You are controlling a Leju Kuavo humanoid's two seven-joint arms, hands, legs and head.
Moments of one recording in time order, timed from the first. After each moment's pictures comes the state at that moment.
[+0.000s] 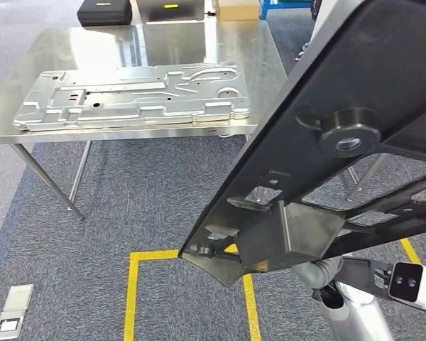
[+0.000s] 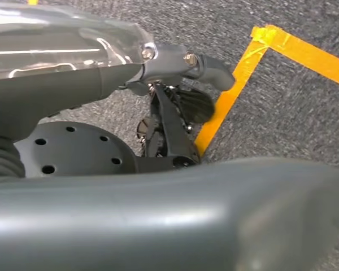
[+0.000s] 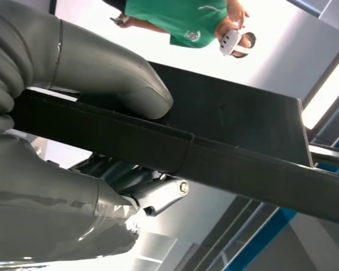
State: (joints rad) left arm -0.08 -0.16 1.41 -0.24 -0.86 -0.14 -0.22; right arm -0.11 -0.14 0.22 -1.92 -0.18 0.70 -0.64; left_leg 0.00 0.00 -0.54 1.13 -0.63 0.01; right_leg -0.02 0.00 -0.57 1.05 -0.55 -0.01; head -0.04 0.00
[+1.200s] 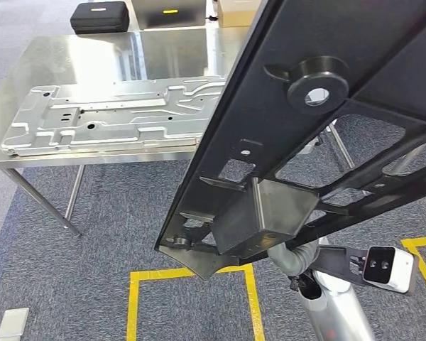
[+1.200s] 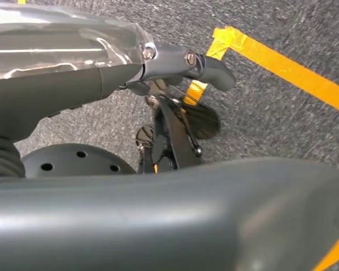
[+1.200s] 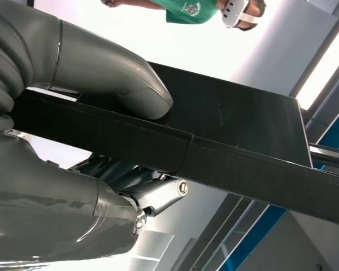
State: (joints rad) left arm -0.07 -0.16 1.42 -0.24 -0.84 -0.13 -0.22; right arm -0.18 -0.06 0.31 -1.87 -0.18 0.65 -0.61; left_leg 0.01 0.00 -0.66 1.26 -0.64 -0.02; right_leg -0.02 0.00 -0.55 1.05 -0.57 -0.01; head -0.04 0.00
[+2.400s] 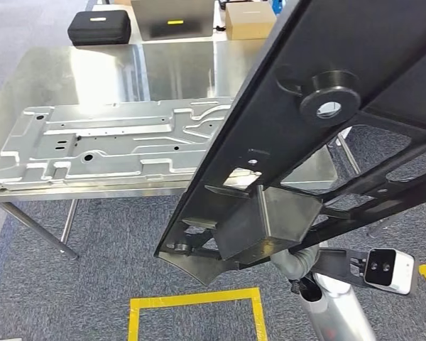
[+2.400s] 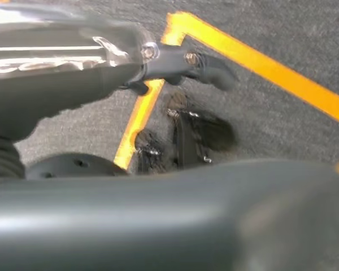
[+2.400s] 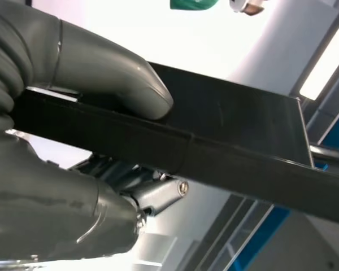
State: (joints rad) left arm -0.06 -0.15 1.42 -0.25 -0.85 -0.13 -0.22; right arm -0.17 -0.08 0.31 -1.86 -0.20 0.67 -0.64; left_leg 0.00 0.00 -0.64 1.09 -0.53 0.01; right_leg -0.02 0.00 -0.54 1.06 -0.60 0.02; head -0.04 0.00
